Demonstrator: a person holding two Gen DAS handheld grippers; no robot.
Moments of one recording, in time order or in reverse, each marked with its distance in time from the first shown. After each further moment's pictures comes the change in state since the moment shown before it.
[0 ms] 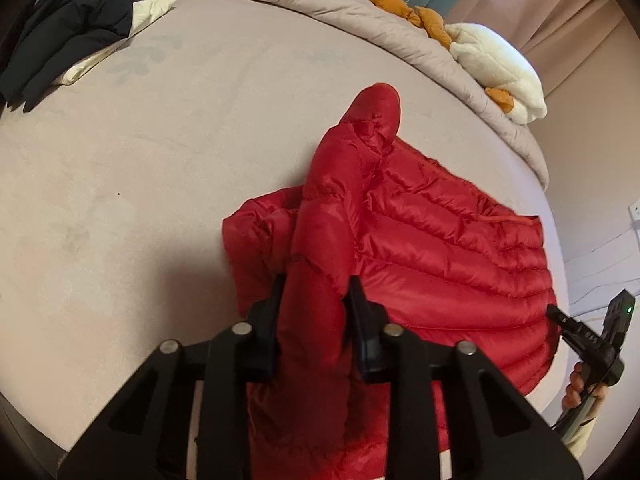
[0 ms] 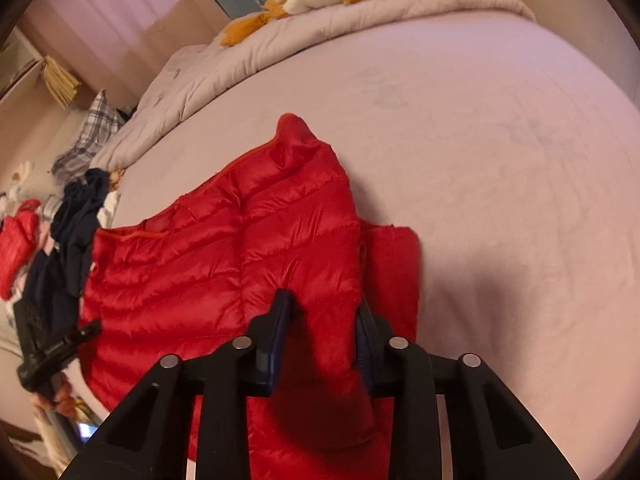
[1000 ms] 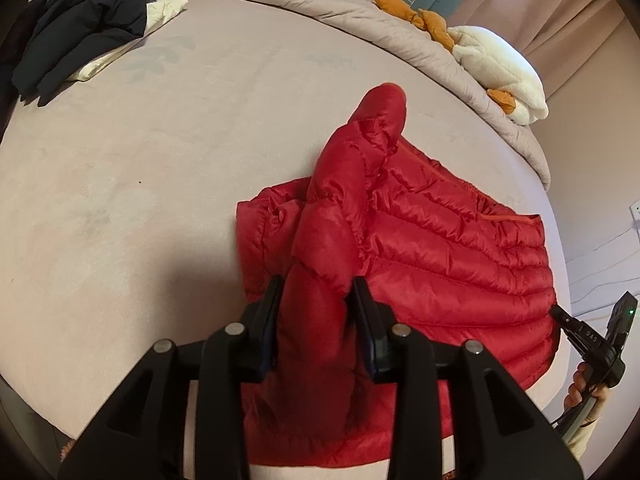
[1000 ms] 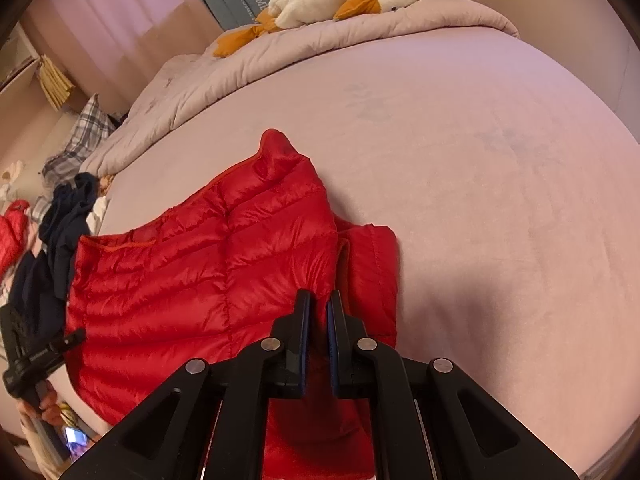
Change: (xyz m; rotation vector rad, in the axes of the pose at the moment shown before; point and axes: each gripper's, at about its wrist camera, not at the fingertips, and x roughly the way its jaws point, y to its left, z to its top) left arm -0.013 0.007 -0.009 0.005 -0.009 0.025; right arm -0.012 -0.002 -0.008 0.010 -0.039 -0.059
